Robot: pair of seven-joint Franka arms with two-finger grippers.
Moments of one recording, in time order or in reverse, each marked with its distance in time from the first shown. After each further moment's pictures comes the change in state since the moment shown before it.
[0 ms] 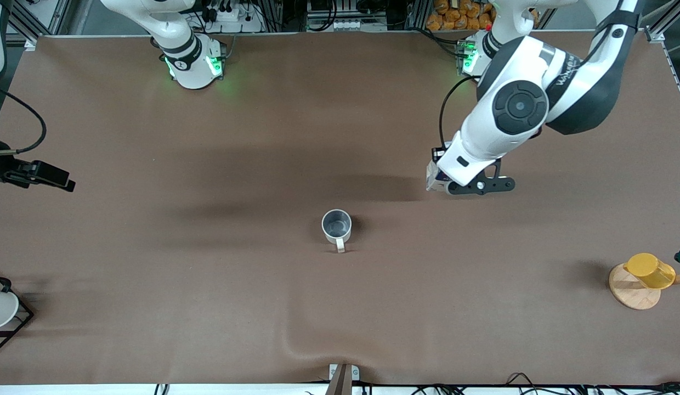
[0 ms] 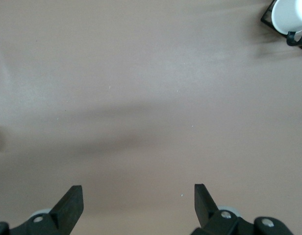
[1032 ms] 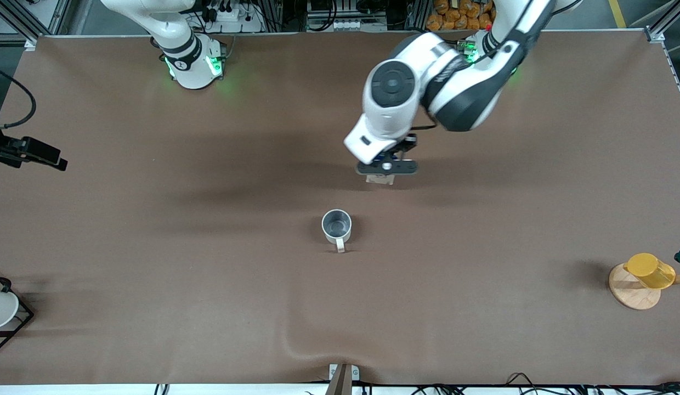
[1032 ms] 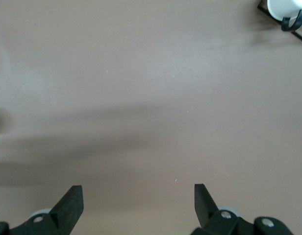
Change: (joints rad) left arm -0.313 0.194 0.004 0.132 0.054 0.104 -0.211; right arm -0.012 -0.132 -0.006 -0.136 -0.013 -0.005 -0.050
